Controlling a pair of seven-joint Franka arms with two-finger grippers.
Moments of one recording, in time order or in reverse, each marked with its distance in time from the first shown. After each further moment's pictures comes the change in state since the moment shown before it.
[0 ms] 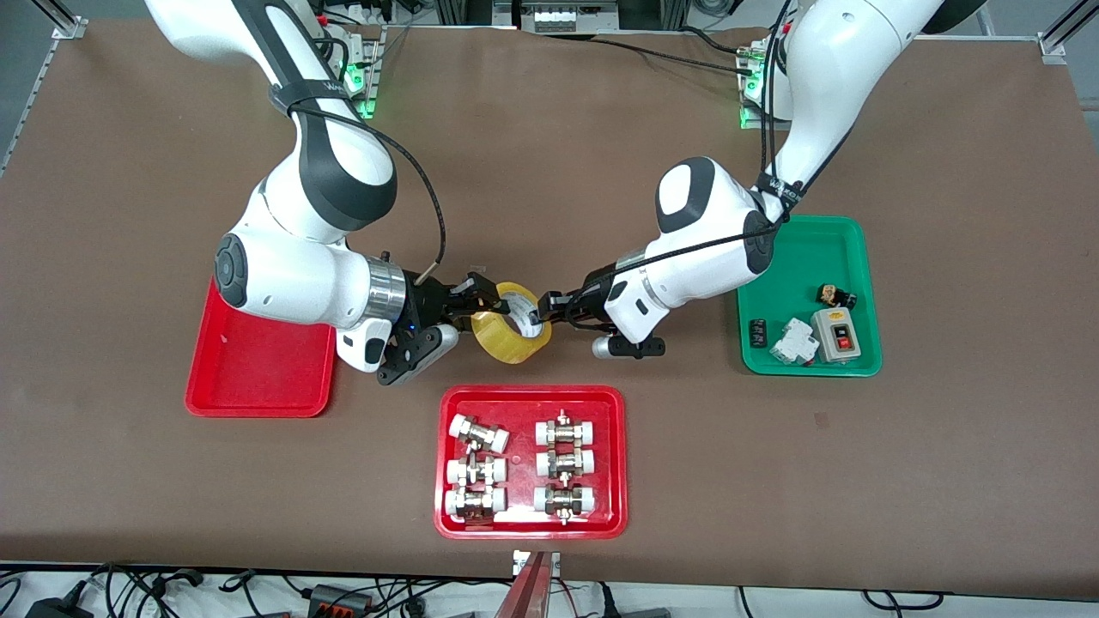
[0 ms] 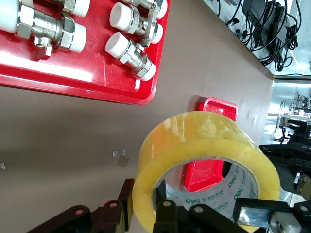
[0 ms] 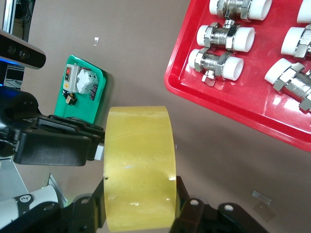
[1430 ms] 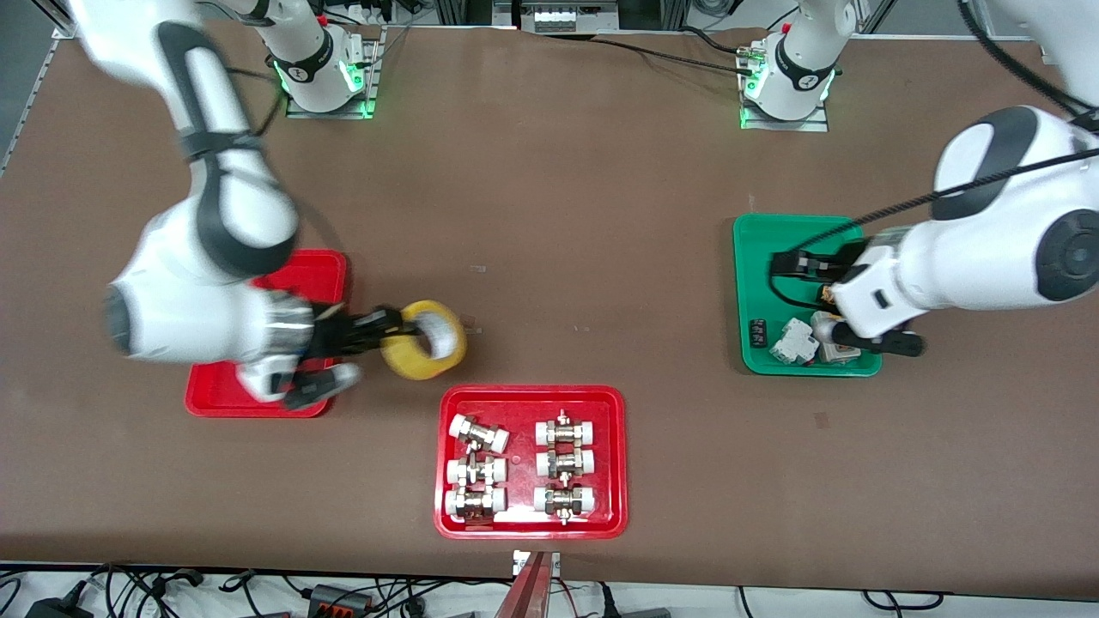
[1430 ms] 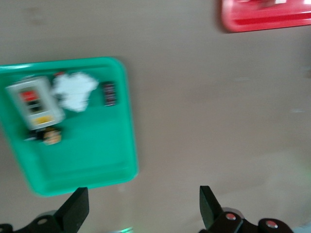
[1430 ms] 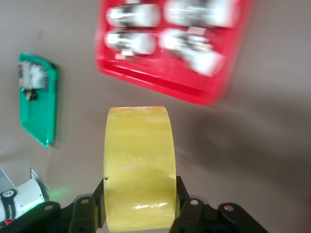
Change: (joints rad) left arm 0.424 -0.208 -0.009 0.212 0.610 -1.109 0.133; right arm -0.257 0.017 -0.035 -0.023 -0.079 -0.226 -0.001
